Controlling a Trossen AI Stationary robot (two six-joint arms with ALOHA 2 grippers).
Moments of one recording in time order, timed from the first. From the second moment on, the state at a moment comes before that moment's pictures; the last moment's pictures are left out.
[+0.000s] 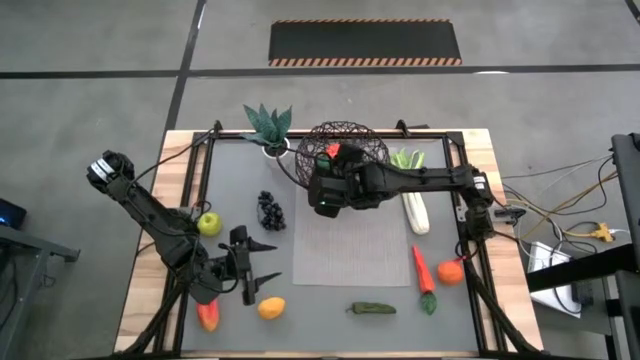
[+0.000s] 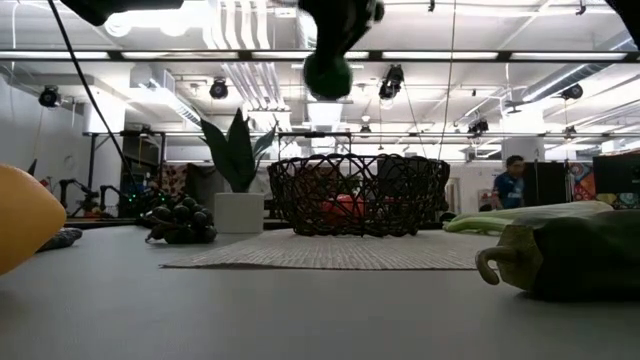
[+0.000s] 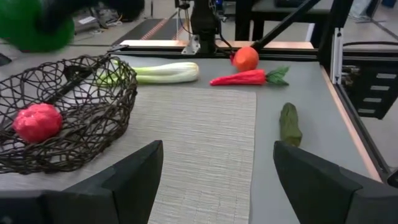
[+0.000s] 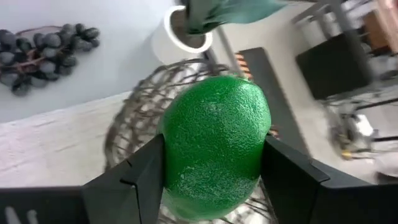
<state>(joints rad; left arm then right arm) -0.79 1.20 0.78 -0.11 -0.94 -0.45 0.05 1.99 2.06 -1.15 0.69 0.13</state>
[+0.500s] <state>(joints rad) -0.79 1.20 0.78 -0.11 -0.98 -0.46 -0.09 1.79 1.35 -0.15 0.64 0.11</state>
